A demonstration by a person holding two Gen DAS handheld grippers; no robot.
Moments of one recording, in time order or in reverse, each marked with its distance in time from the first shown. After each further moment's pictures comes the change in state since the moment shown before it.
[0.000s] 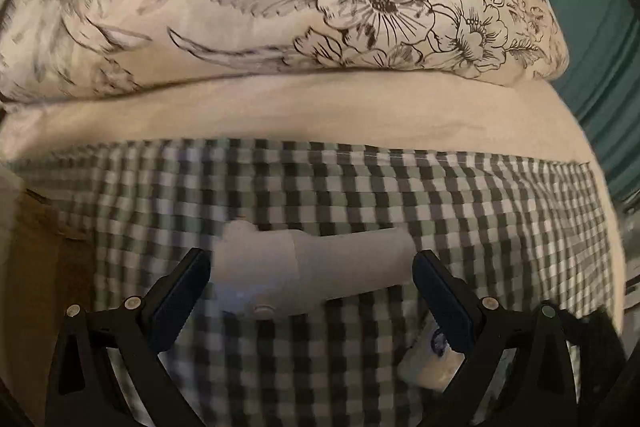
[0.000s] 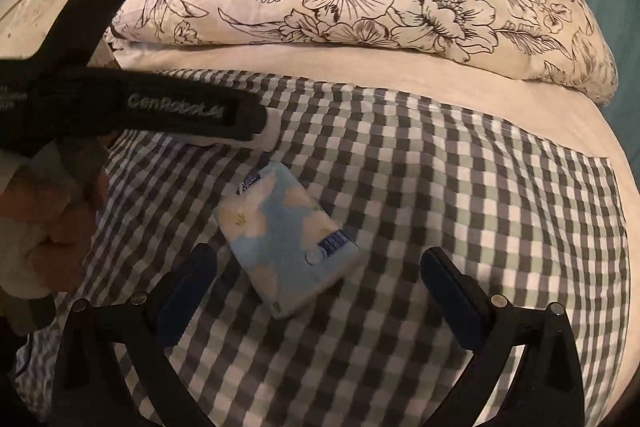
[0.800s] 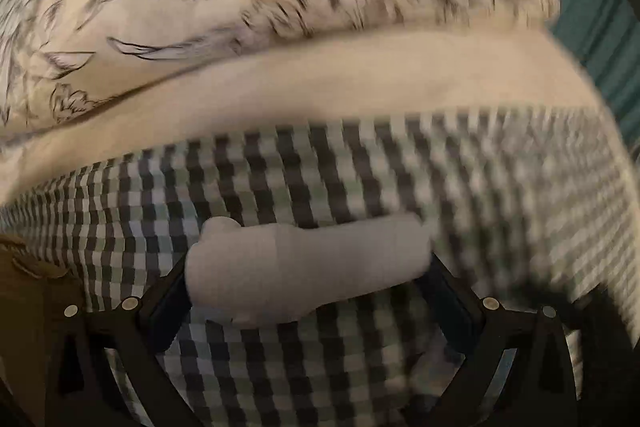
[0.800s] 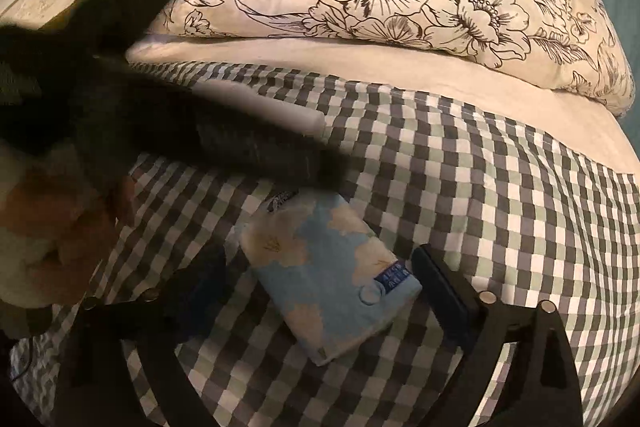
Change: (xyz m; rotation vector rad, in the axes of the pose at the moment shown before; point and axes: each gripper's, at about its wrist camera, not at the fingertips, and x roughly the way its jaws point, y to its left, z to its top) left arm 0.043 -0.041 0.018 0.213 0.090 0.098; right arm 0.020 0.025 0.006 -0.033 -0.008 0.017
